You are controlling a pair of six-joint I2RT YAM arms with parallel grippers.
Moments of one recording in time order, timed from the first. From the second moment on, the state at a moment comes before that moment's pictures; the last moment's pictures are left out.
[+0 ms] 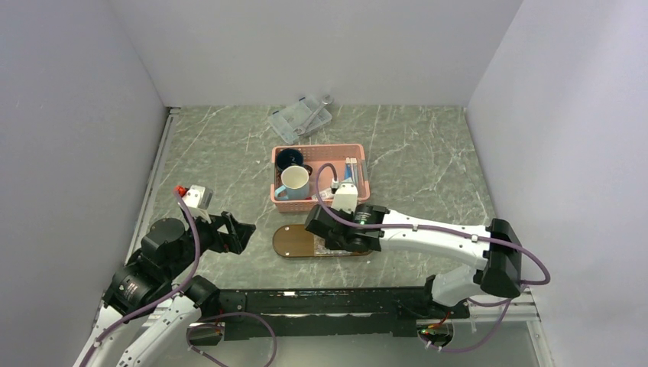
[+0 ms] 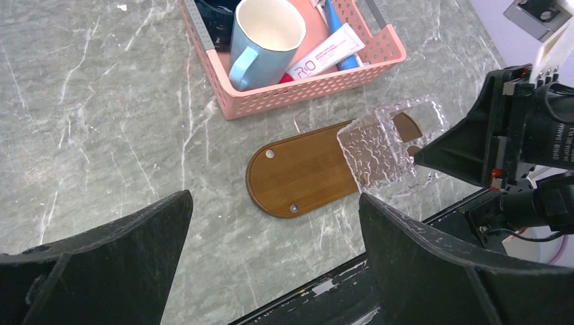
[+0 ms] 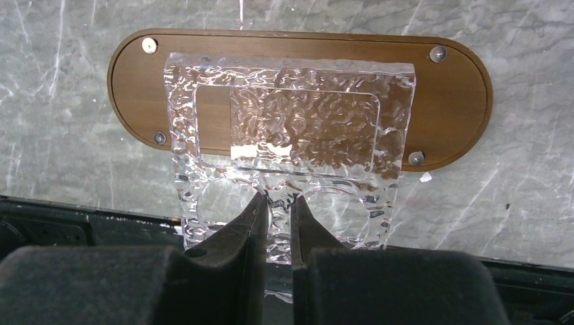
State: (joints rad) left arm -0.56 0.32 0.77 -0.79 -0.02 -0.40; right arm 1.23 1.40 1.17 -0.93 0.49 1.13
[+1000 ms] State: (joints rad) left arm -0.56 0.32 0.77 -0.79 -0.02 -0.40; right arm 1.21 1.53 1.22 -0.85 0.48 1.11
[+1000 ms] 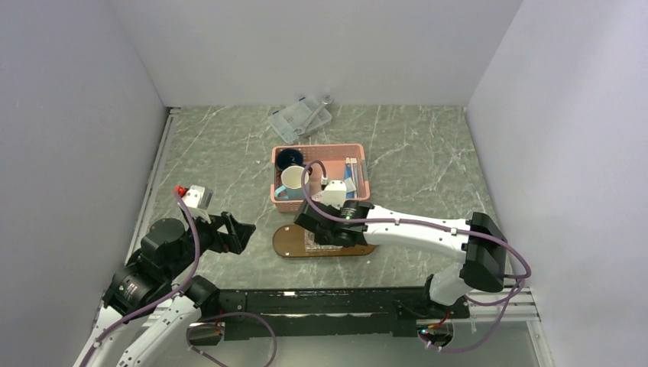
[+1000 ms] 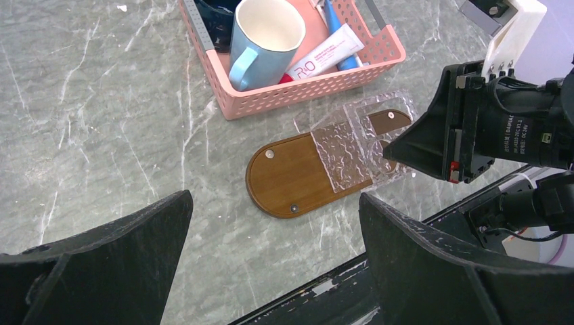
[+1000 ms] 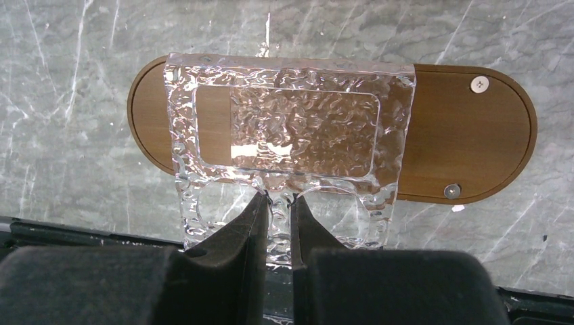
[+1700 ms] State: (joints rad) left arm -0.56 0.32 0.77 -0.79 -0.02 -0.40; right arm 1.18 1.56 1.22 -0.83 0.46 1.09
